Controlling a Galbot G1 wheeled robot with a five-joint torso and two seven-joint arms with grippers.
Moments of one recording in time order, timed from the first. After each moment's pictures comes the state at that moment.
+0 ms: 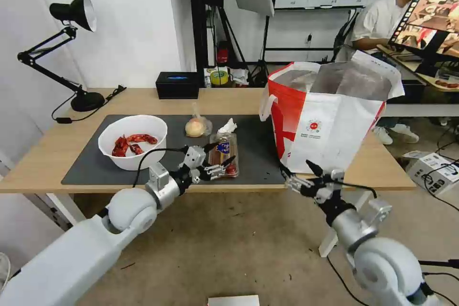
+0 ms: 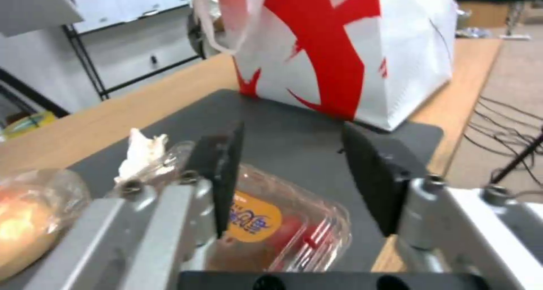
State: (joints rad) left arm 0.82 -0.77 0.08 -1.89 -0.59 0.07 0.23; right arm -1.37 1.02 0.45 2.20 0.94 -0.22 0.03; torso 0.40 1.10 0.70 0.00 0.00
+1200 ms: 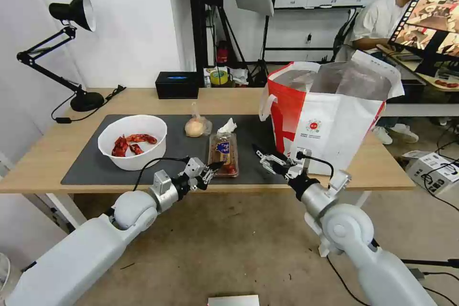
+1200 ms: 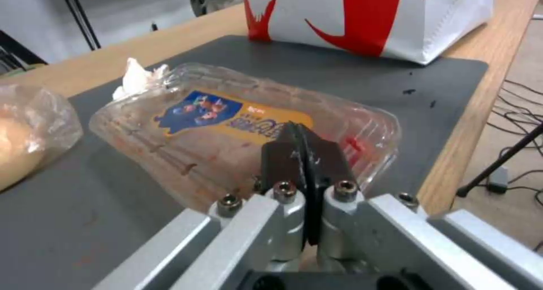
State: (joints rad) left arm 0.82 -0.81 0.12 -1.74 -0.56 0.03 0.25; right arm -1.07 1.06 0.23 1.98 1.14 -0.25 0.07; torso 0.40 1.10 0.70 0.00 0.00
